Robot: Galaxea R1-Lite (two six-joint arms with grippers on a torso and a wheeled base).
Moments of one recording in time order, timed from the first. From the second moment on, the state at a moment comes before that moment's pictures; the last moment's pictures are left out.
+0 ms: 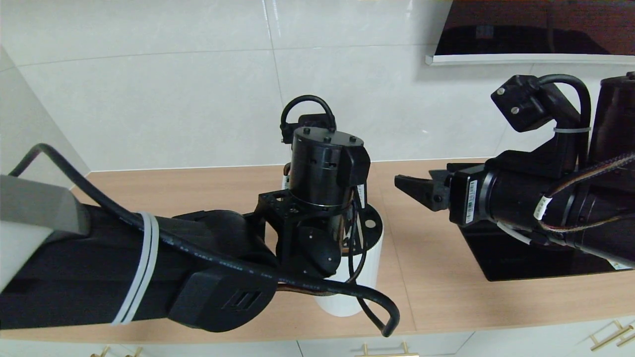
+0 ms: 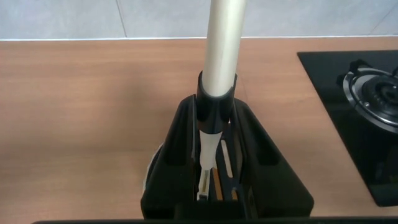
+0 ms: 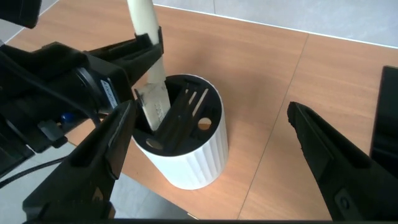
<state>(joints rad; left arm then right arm) -0.89 1.93 -1.22 -0.49 0.78 -0.26 0.78 1.46 -0.97 -0.33 -0.24 0.12</state>
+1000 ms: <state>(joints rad) -0.89 1.88 -1.20 -0.49 0.78 -0.26 0.78 1.47 -0.97 -0.33 -0.24 0.12</state>
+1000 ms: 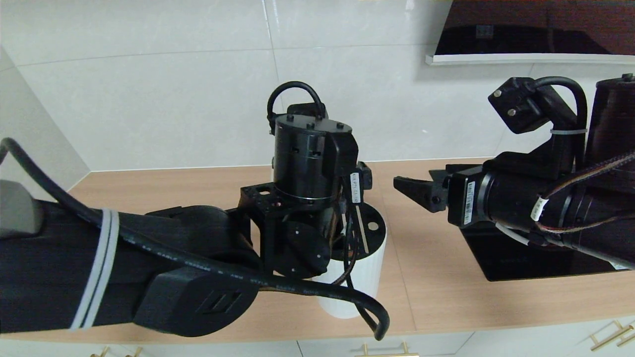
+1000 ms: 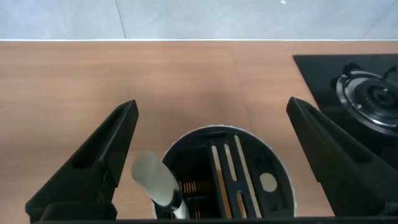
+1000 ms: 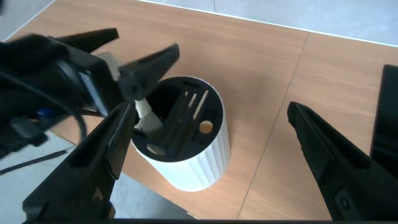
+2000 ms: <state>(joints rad) -0.60 0.93 -0.71 -0.17 0.57 -0.26 0.47 0.97 -0.64 -0.32 -0.23 0.11</state>
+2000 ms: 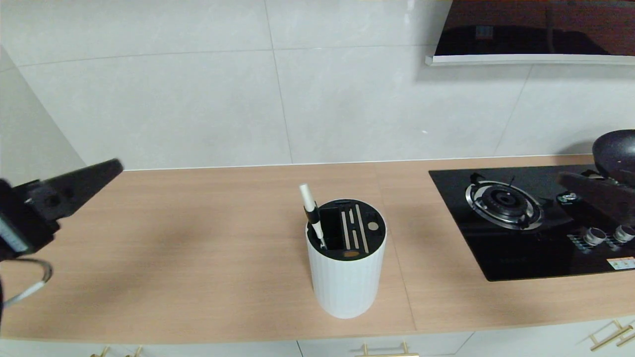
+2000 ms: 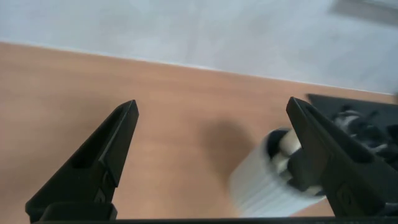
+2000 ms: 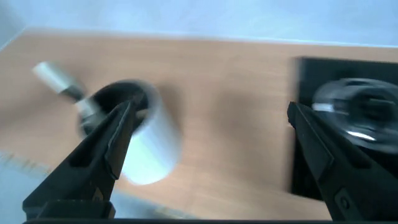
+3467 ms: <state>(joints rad) 0.00 0.00 -0.02 -0.03 0.20 -0.04 0.00 0.00 -0.01 -0.07 -0.13 -0.10</state>
